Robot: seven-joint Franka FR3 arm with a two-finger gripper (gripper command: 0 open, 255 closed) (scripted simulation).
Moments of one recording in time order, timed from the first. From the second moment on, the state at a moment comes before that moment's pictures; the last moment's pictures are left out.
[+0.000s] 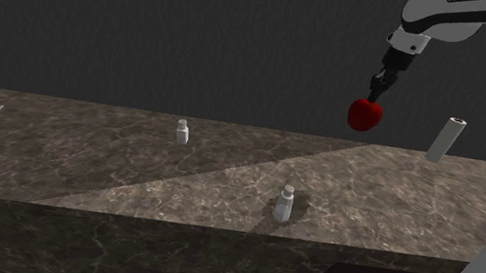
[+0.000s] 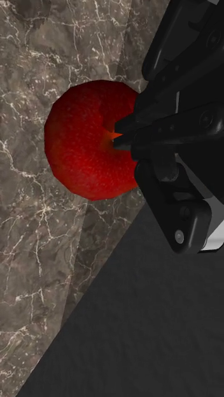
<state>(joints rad) 0.02 -0.21 -0.49 -1.92 -0.02 1.84 -0.45</state>
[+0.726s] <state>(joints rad) 0.09 -0.38 -0.28 -2.10 -0.06 1.86 -0.15</state>
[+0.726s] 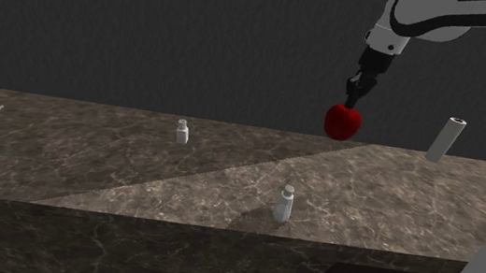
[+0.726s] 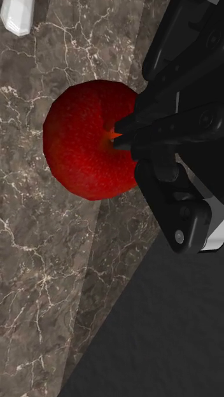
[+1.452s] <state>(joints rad) 0.18 -0.43 -0.07 -2.16 -0.02 1.86 0.13</state>
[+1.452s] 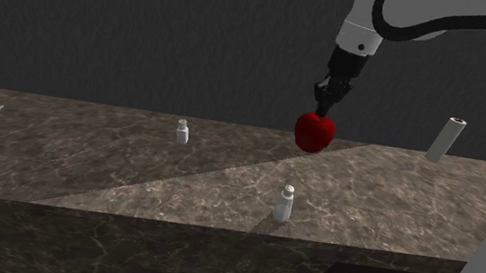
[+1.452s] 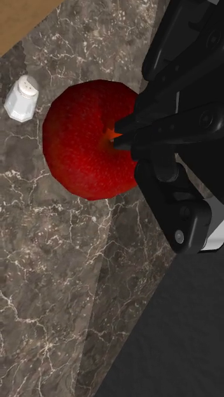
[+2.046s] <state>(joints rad) 0.19 -0.42 -0.05 -2.25 -0.02 1.97 0.16</state>
